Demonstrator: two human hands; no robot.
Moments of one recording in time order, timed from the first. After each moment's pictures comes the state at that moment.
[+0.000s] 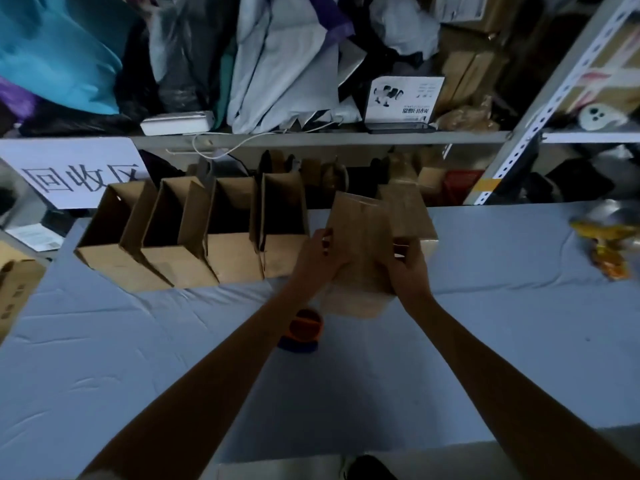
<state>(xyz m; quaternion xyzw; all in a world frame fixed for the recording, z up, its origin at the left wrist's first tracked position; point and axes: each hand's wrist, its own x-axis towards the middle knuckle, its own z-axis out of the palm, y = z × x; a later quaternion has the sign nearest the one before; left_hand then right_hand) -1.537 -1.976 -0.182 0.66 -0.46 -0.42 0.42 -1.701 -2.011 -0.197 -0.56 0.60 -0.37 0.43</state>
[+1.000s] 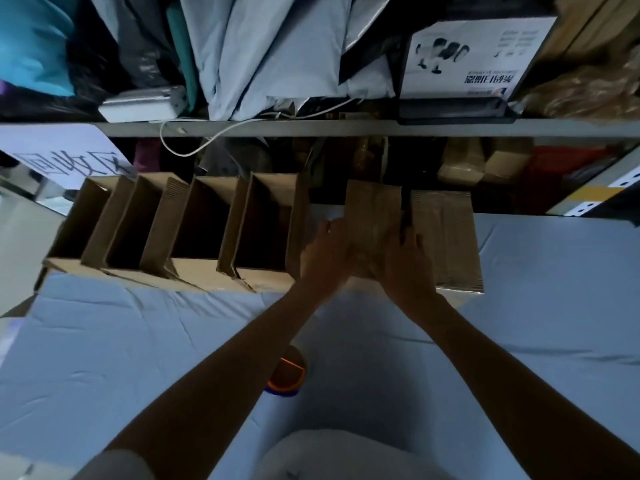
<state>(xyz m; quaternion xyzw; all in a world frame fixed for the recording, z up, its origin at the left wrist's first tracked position) -1.546 -2.130 -0.249 0.81 -0.53 -0.18 0.18 -1.678 -2.181 -0.260 -0.83 0.52 -0.08 0.20</state>
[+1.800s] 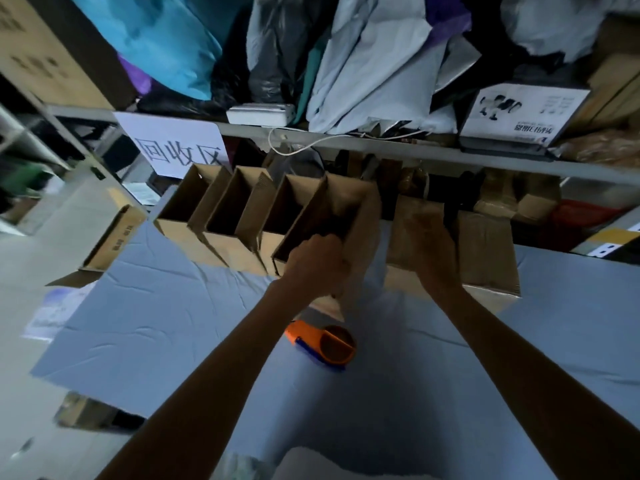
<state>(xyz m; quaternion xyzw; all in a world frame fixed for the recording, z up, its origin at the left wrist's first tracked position) -1.482 -1.989 -0.144 0.82 -0.52 -0.18 0.12 -1.630 -2.105 -0.178 -0.67 0.47 -0.33 0.46</state>
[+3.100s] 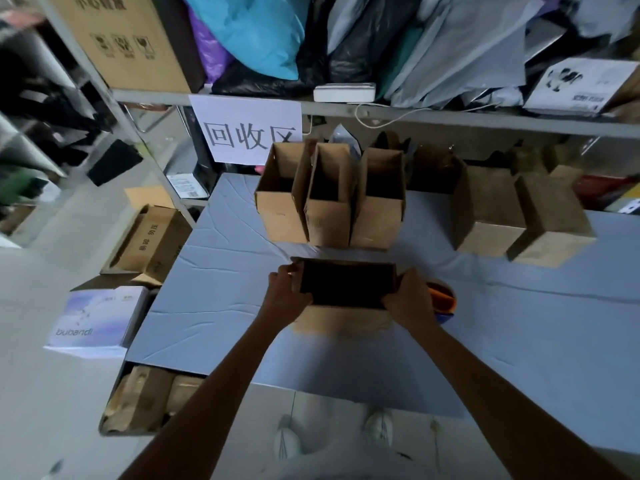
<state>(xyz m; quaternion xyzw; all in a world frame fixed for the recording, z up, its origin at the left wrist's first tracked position) -1.295 -1.734 -0.239 0.81 -0.39 -0.32 0.30 -1.489 -1.840 -0.240 -0.73 0.59 -0.11 0.32</state>
